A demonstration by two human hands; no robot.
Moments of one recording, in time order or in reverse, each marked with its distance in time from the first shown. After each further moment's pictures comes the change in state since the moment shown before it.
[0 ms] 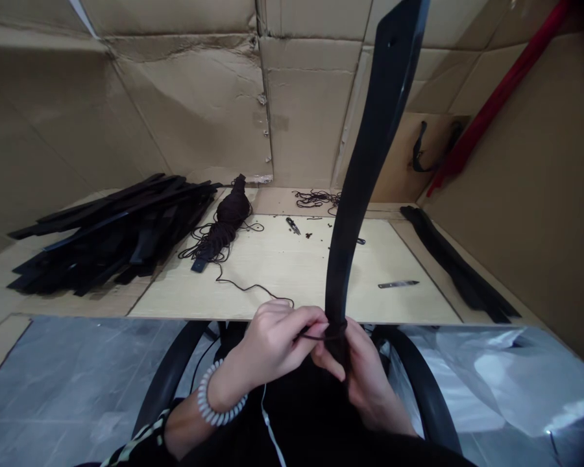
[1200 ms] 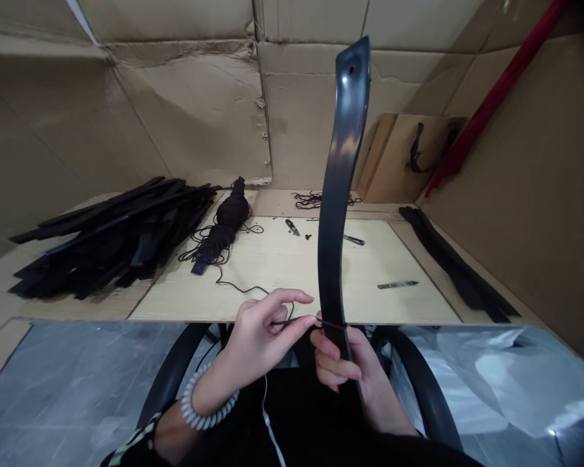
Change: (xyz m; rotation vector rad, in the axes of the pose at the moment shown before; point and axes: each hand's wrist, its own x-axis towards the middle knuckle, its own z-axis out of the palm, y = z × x) left_hand -0.001 0.002 -0.011 -0.314 0.096 -0.303; right_hand 0.005 -0.005 -0.019 0.434 -0.411 0.341
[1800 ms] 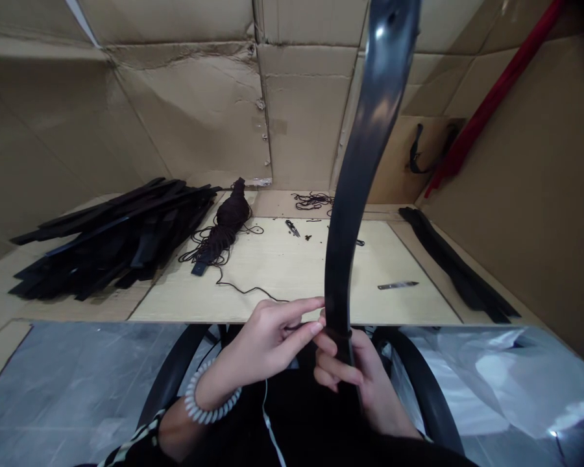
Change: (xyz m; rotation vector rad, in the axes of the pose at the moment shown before) left_hand 0.007 0.002 -0.001 -0.020 -0.201 0.024; right_hand -0.005 0.009 0.021 -0.060 0.182 -0.181
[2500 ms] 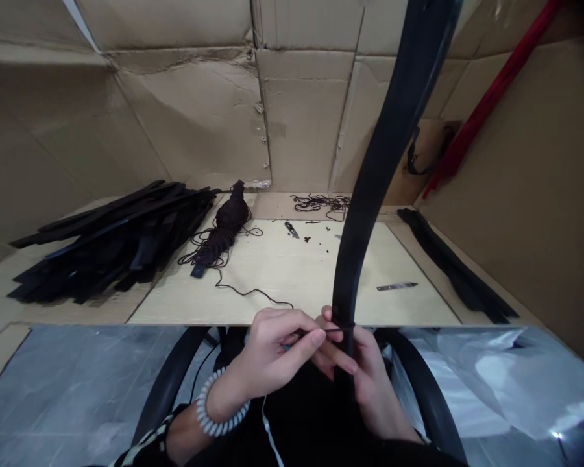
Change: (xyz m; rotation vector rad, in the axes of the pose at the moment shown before) left_hand -0.001 0.005 0.015 -0.029 0.141 0.130; right_hand 0.015 -0.005 -0.009 0.021 0.036 -0.083
